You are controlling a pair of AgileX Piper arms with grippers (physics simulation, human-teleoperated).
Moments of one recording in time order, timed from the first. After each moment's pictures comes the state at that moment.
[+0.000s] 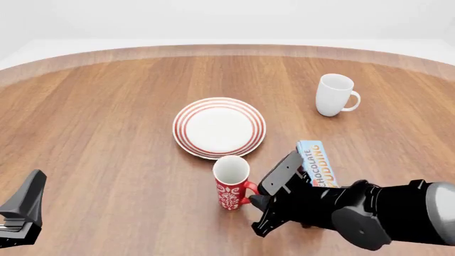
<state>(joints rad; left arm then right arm) 0.00 0.01 0.00 0.00 0.00 0.77 1.50 -0.49 -0.17 -0.07</state>
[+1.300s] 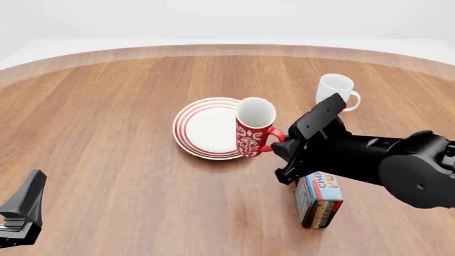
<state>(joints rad) 0.00 0.01 0.00 0.00 0.00 0.61 1.22 -0.65 0.10 -0.16</state>
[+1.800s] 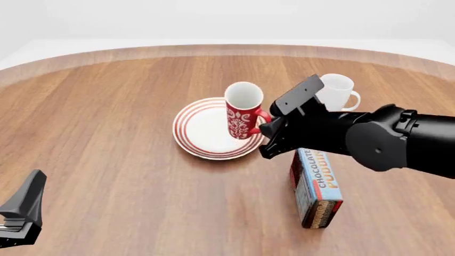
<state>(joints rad) 0.00 0.01 0.00 0.00 0.00 0.59 1.39 -0.81 0.09 -0.18</state>
